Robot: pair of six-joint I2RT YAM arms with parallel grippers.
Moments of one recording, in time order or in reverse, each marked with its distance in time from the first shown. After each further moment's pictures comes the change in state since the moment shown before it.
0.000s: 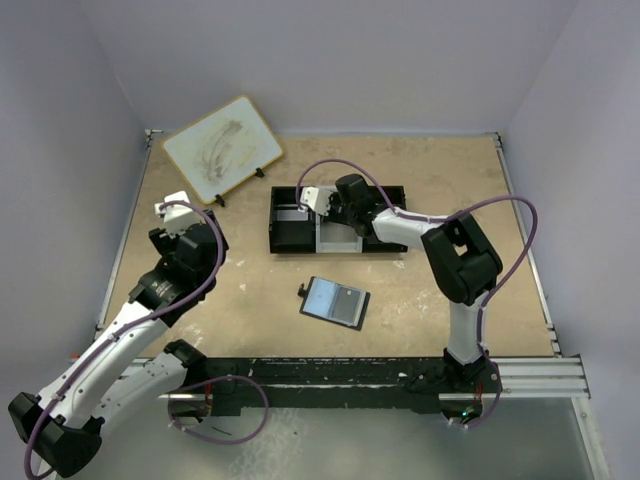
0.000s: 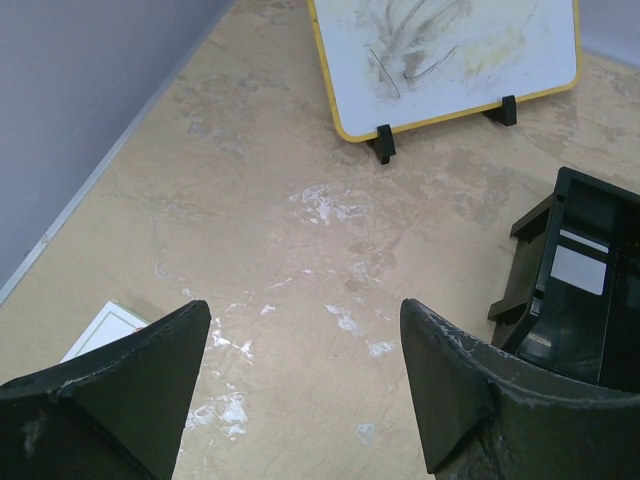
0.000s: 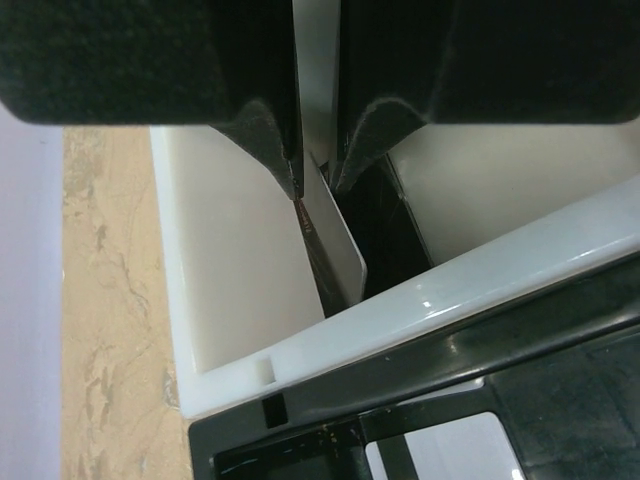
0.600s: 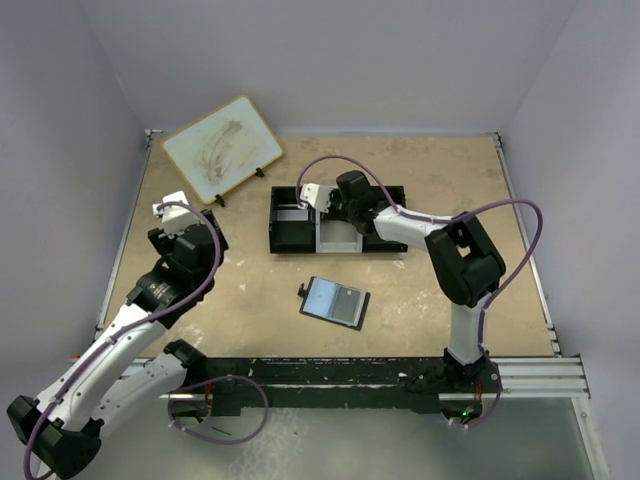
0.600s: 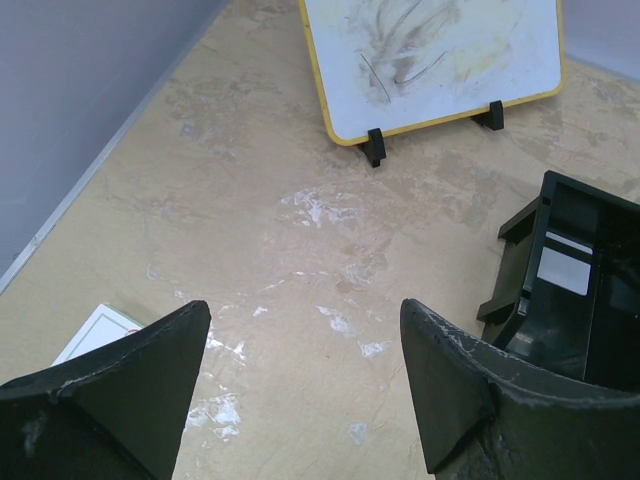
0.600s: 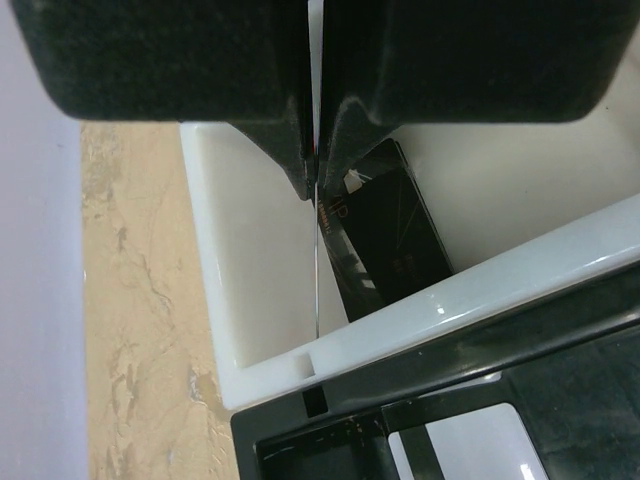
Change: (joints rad) left arm 0.000 -0.011 0.000 0.007 0.018 0.000; right arm 0.000 -0.024 0.020 -0.037 0.002 0.006
